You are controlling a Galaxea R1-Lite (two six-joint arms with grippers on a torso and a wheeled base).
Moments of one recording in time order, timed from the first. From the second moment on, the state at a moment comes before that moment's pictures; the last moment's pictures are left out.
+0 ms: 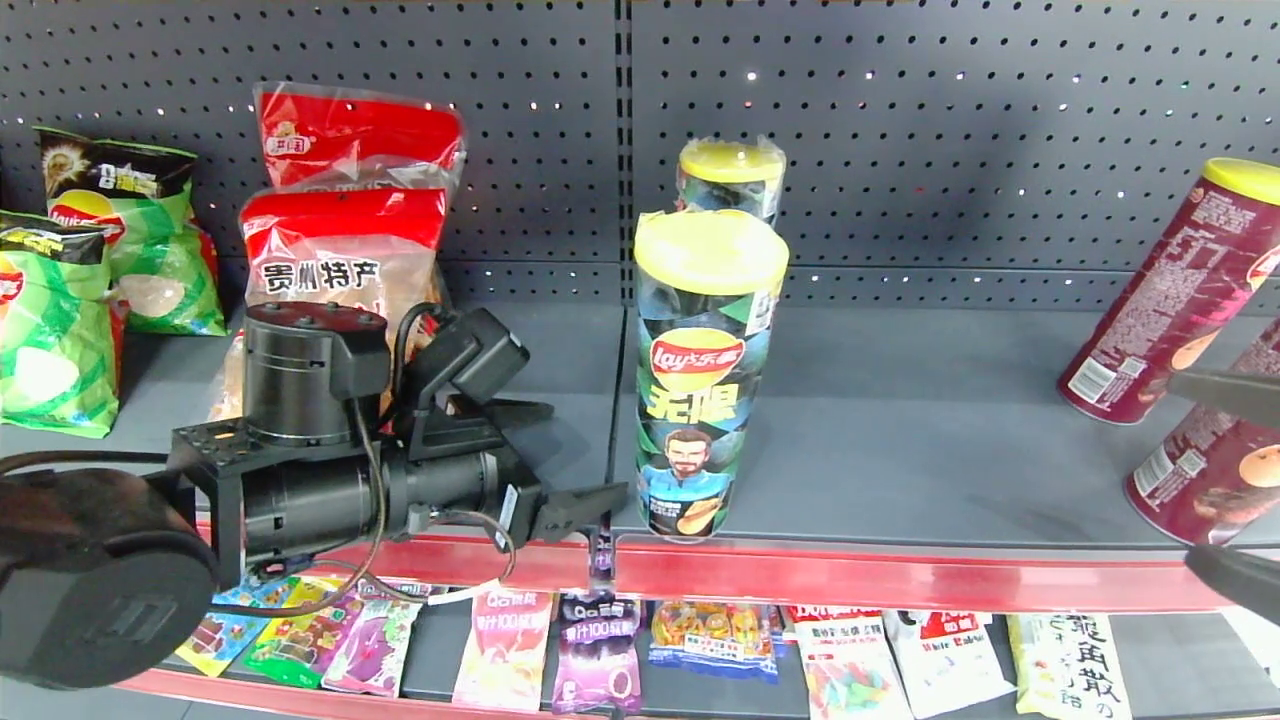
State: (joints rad) left arm -0.54 1.67 -0.71 -0.58 -0.32 0.17; right arm 0.51 0.87 -0.65 -0.16 0.36 -0.12
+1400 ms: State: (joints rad) left arm -0.55 1.66 -0.74 -0.57 -0.28 0.15; right arm 0.50 0.85 -0.58 -0.16 0.36 -0.12
